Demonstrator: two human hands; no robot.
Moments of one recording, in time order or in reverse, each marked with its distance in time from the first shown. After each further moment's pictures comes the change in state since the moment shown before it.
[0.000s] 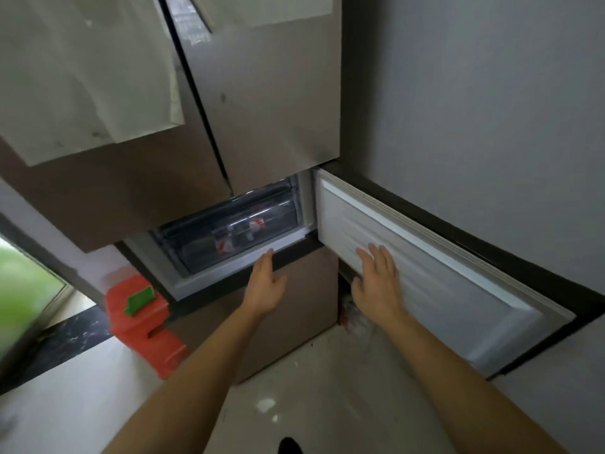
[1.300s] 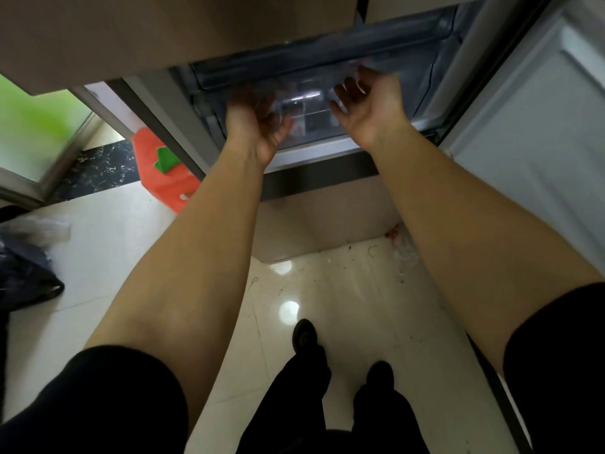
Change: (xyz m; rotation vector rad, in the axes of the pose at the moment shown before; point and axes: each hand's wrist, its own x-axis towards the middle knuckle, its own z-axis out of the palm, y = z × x) left_hand 0.186 -0.157 -0.081 -1.460 0.397 -0.475; right_hand 0.250 -0.174 0.208 1.716 -0.434 0.677
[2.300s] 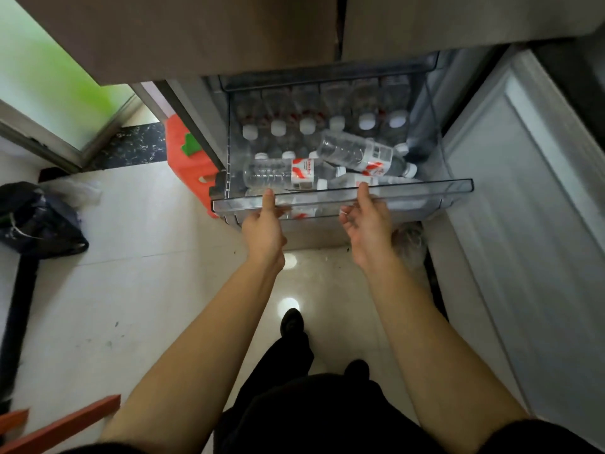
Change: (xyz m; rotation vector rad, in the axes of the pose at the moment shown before) left_hand -0.162 -0.090 -0.024 0.336 0.525 -0.021; right_hand -0.148 0.042 -0.094 -0.276 0.205 0.069
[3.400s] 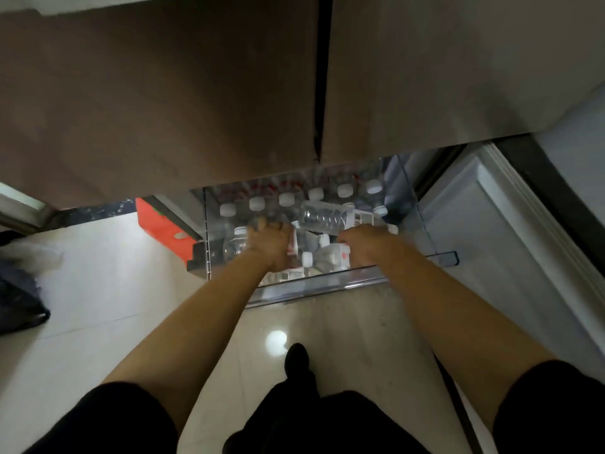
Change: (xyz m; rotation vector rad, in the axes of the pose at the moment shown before) left_hand 0.130 0.060 0.085 1.985 -0.544 0.727; right_hand 0.120 -0.093 0.029 -2.203 -0.491 -0.130
